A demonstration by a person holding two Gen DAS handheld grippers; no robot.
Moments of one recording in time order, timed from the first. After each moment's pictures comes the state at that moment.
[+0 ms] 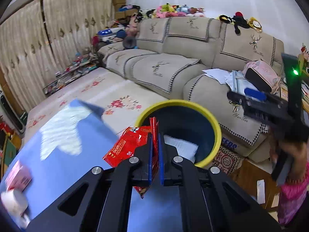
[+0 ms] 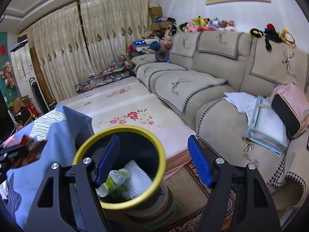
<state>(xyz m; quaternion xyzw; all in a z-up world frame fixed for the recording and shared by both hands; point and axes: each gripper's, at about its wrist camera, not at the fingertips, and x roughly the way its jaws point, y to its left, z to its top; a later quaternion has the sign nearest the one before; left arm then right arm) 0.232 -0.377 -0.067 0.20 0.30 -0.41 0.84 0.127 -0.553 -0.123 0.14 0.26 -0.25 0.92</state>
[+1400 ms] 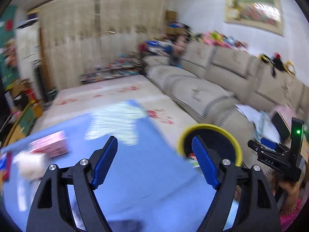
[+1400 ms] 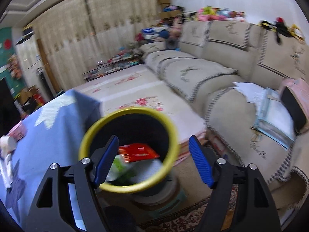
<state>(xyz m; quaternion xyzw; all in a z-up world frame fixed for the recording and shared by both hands) 0.232 -0.236 -0.030 0.06 0.27 -0.25 0.93 0.142 -0.503 -0.129 0.13 0.29 -0.18 0.93</state>
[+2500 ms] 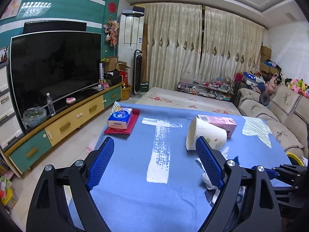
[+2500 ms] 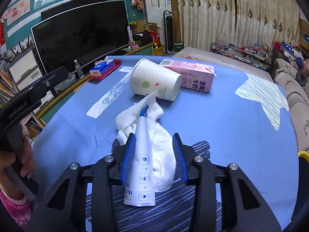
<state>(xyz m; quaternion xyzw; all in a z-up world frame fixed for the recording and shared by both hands) 0.214 0.084 -0.086 -0.06 0.22 0.06 0.97 0.258 -0.114 -0.129 -0.05 0.38 0.23 0.90</state>
